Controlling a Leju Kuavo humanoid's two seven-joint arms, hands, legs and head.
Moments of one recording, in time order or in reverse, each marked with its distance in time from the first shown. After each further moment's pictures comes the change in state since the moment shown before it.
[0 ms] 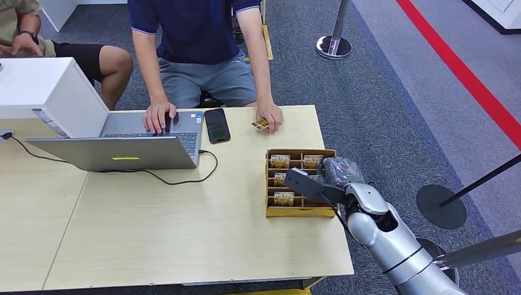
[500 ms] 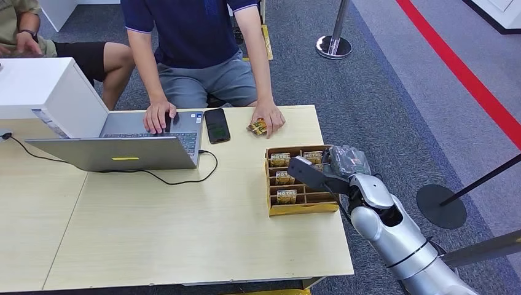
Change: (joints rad) left arm 0.001 -0.011 0.017 -0.002 0.015 0.021 0.007; right arm -0.020 -0.068 -0.072 -0.338 0.054 0.018 0.103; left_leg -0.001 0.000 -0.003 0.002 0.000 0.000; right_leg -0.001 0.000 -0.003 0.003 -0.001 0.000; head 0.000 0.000
